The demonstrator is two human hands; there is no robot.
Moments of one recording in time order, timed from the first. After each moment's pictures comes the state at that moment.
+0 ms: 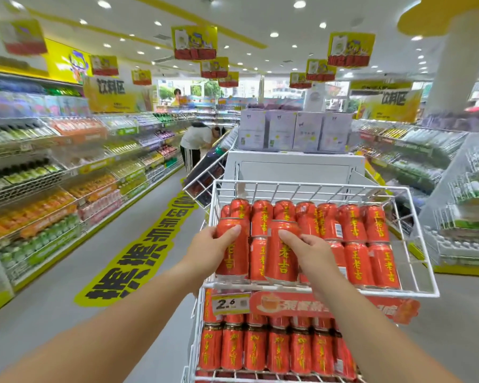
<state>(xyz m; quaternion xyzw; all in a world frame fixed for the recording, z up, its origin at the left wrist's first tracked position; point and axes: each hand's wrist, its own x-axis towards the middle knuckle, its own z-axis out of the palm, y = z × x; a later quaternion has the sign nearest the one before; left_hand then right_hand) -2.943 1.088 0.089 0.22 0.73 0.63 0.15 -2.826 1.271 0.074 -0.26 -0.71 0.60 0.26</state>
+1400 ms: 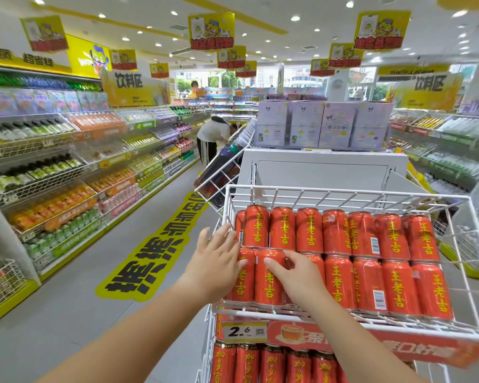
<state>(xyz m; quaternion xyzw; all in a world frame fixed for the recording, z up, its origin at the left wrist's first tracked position) -3.030 1.107 0.034 0.43 0.85 -0.03 -0.30 -2.918 1.287 0.022 -0.22 -0.84 0.46 0.20</state>
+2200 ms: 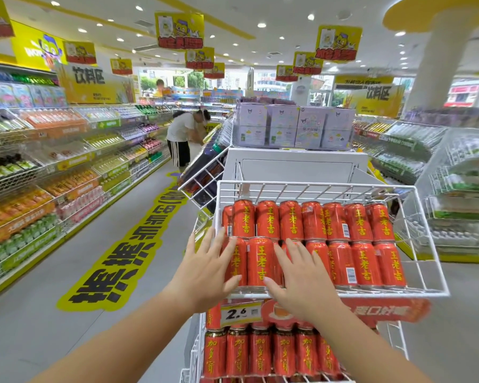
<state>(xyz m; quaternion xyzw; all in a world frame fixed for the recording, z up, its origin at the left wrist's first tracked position) -3.006 1.070 0.031 0.46 0.85 -0.01 -0.25 -2.853 1.253 0.030 -0.19 -0.97 -0.02 0.15</state>
